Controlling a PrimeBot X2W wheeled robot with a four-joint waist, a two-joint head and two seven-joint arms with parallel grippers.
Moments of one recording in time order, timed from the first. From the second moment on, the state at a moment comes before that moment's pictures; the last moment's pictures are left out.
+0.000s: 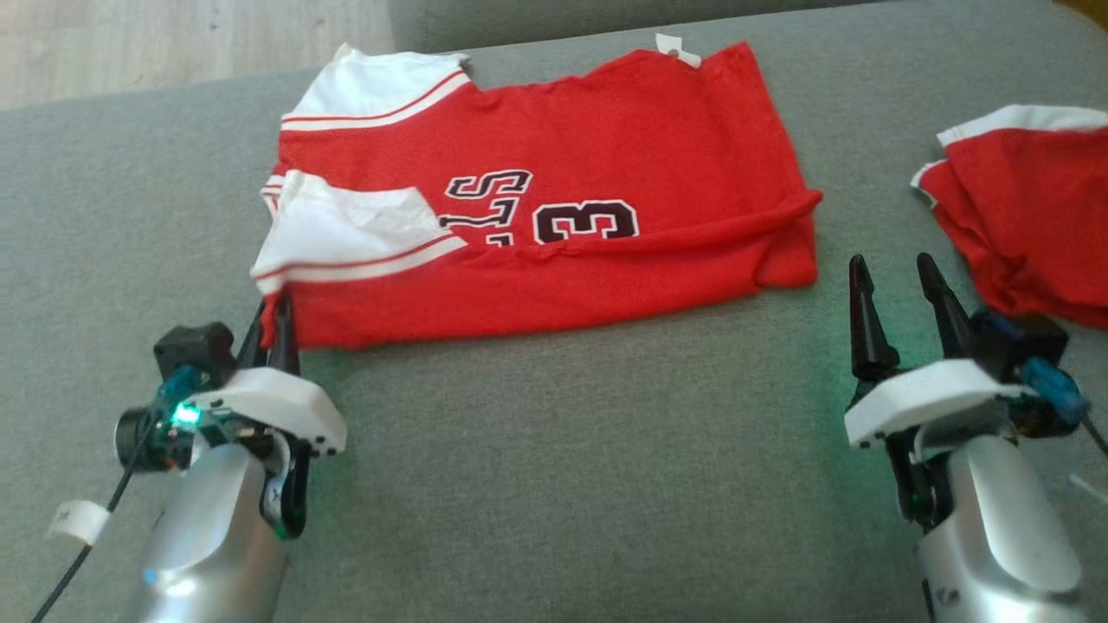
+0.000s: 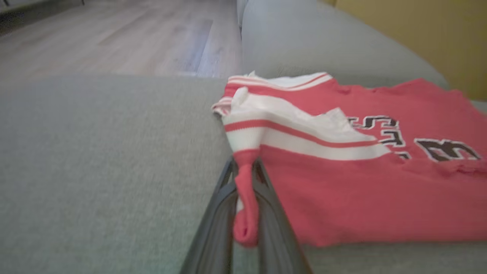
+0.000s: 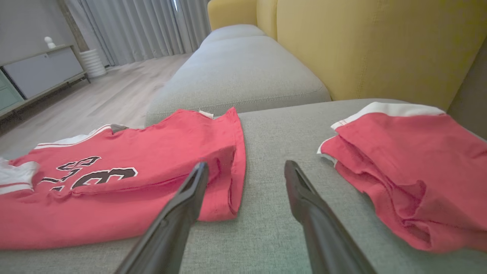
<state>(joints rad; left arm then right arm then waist) -0.49 0.16 -0.26 0.78 -0.44 0.03 -0.11 -0.28 -0.05 -0.03 0.43 0.13 0.13 -0.14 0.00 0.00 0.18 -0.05</state>
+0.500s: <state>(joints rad) -0.49 0.14 -0.33 0.63 -0.41 0.00 -0.21 -0.54 -0.05 -0.06 0.85 0.17 0.13 0.06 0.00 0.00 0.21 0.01</state>
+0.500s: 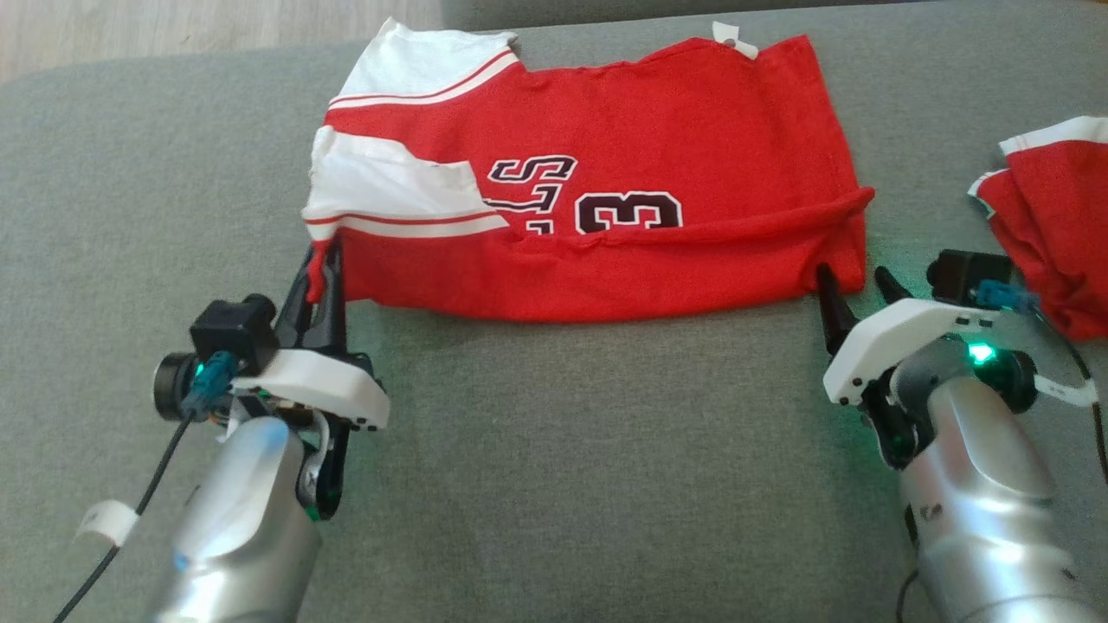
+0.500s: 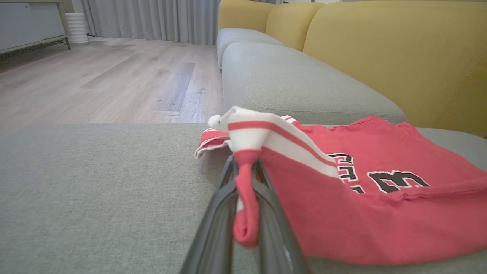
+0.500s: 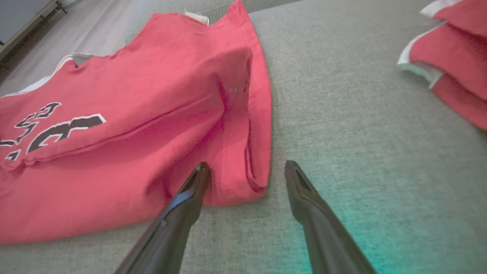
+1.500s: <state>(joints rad) -0.36 0.18 -0.35 0.67 -0.44 0.01 -0.15 -0.62 -0.06 -0.10 1.10 0.03 0.13 -0.06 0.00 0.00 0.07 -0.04</state>
